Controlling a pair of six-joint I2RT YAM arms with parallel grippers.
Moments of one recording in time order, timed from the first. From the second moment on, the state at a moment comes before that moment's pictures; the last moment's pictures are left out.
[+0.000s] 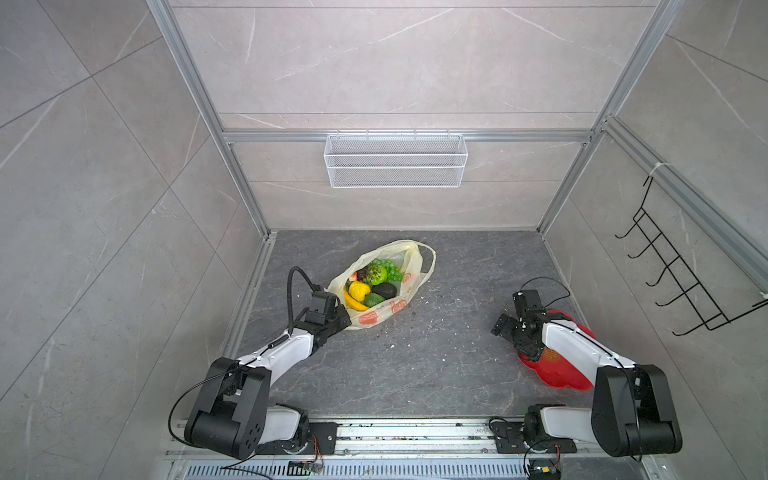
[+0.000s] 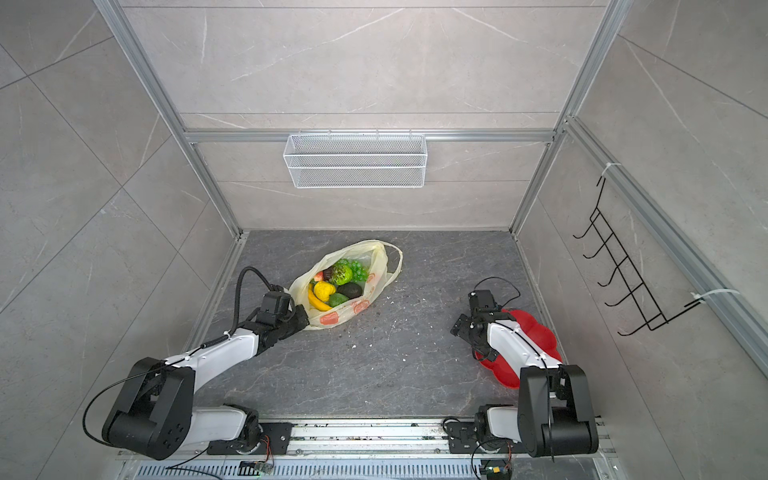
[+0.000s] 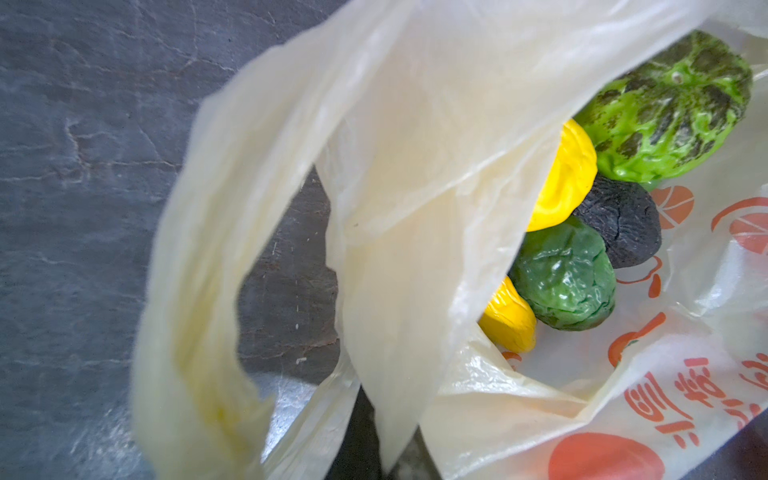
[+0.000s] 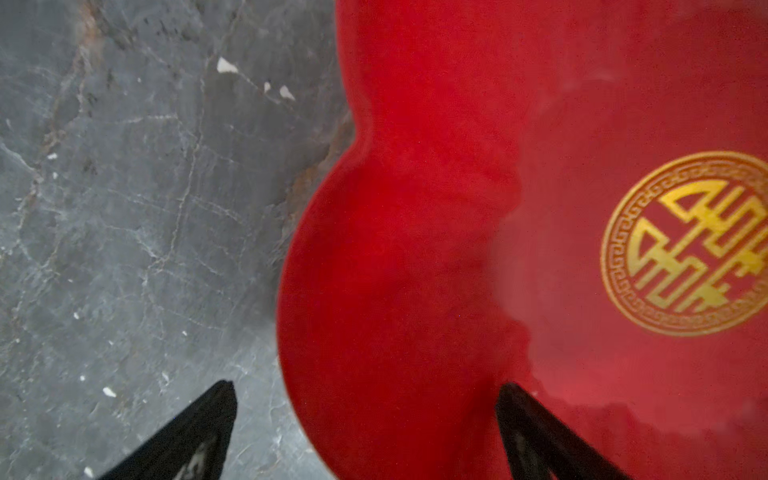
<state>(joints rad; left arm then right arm) -0.30 1.34 0.58 -0.10 0.01 -0.69 0.03 1.32 0.66 -0.61 0.07 0.66</state>
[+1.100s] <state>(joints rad) -0.30 1.34 0.58 -0.10 0.00 -0.69 0.91 1.49 0.89 -0.68 0.07 0.97</state>
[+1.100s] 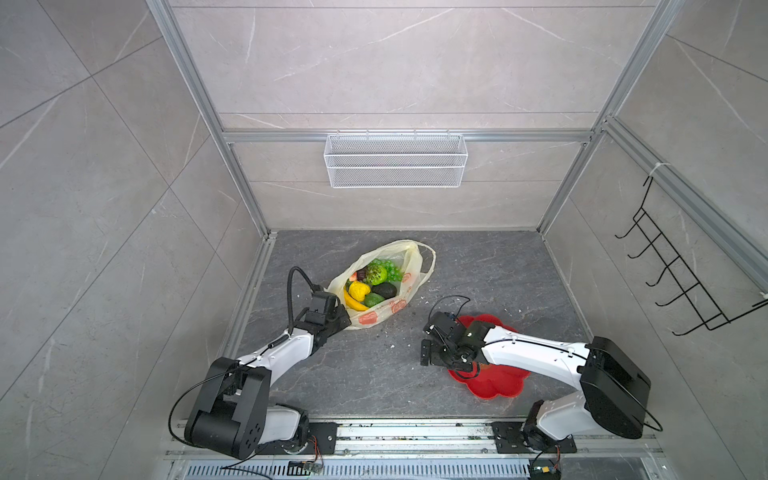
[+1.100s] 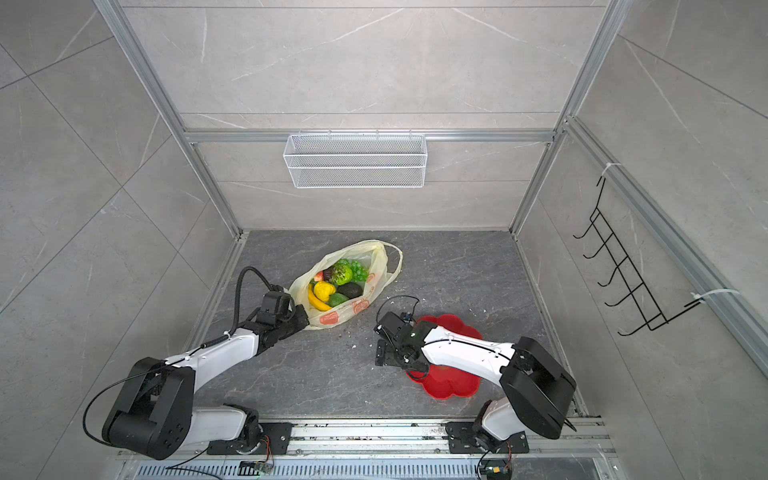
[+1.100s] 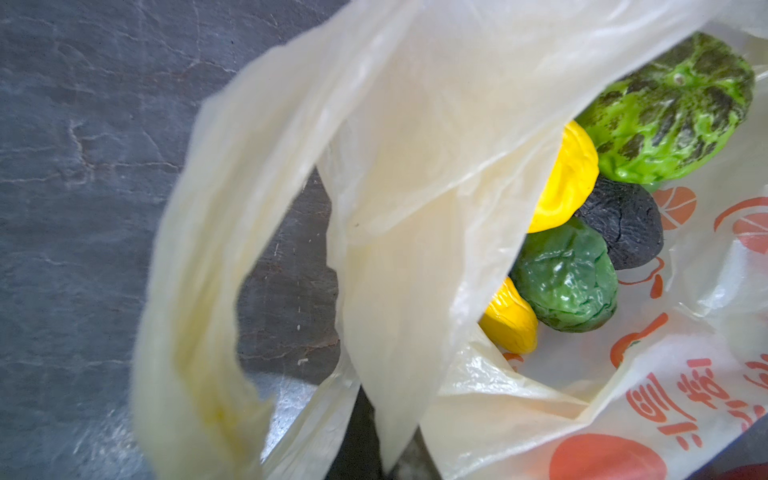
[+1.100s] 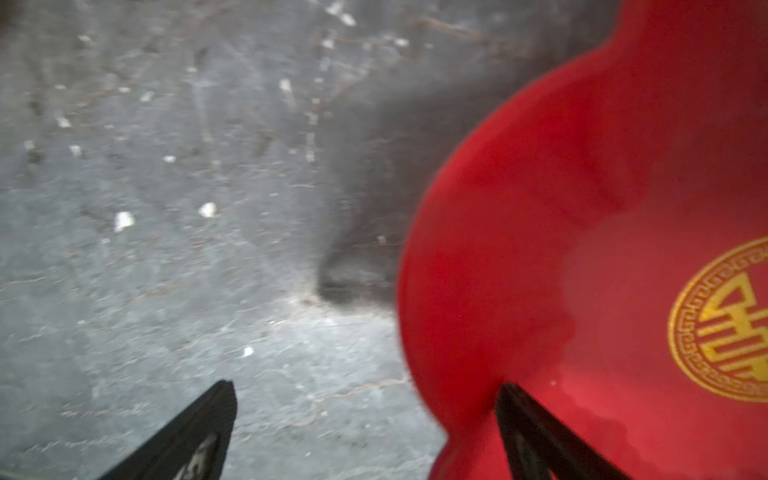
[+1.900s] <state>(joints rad) -0.30 1.34 0.58 -0.10 -0.02 -0.68 0.61 1.60 1.25 -0.67 0.19 0.68</state>
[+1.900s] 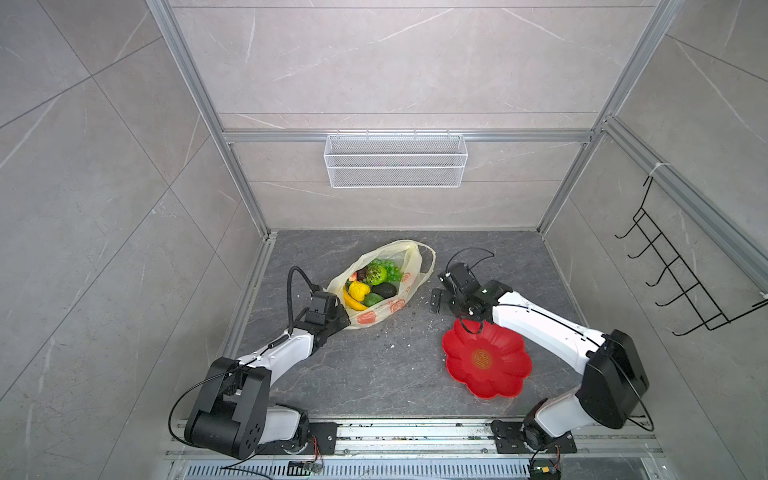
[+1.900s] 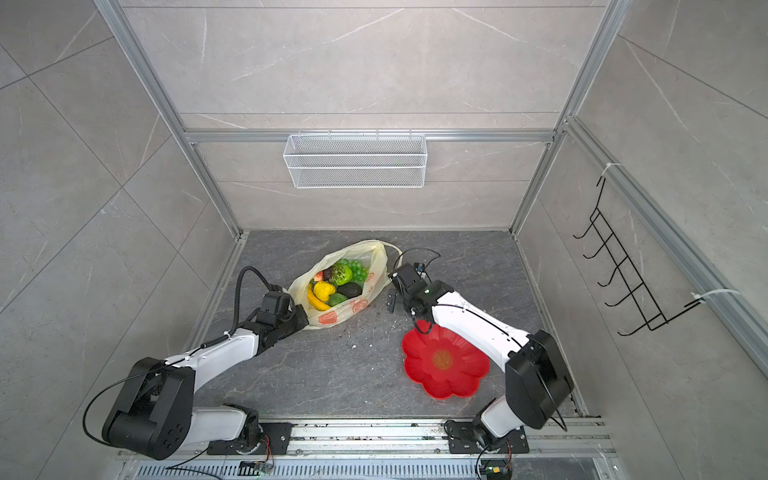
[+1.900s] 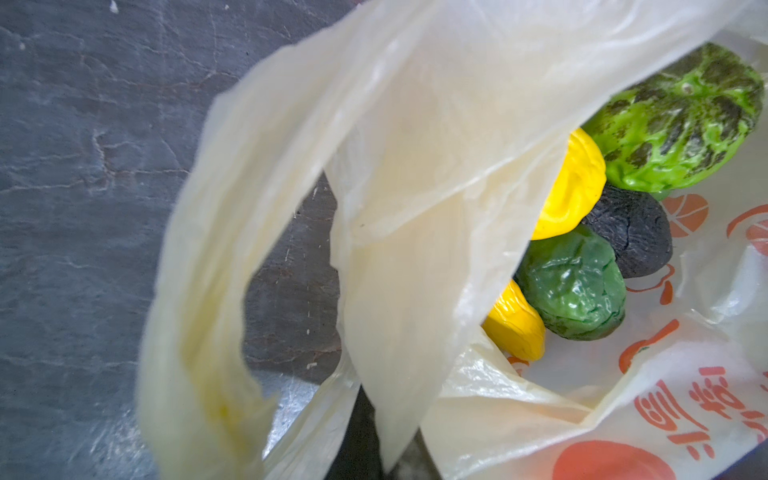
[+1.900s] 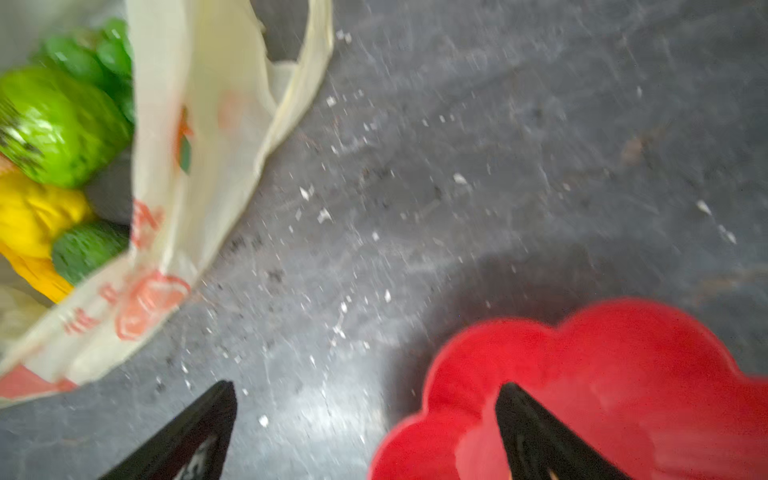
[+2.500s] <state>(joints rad) -0.30 1.36 0.58 -0.10 0.02 -0.68 0.51 2.20 1.84 -0.63 -0.03 0.61</state>
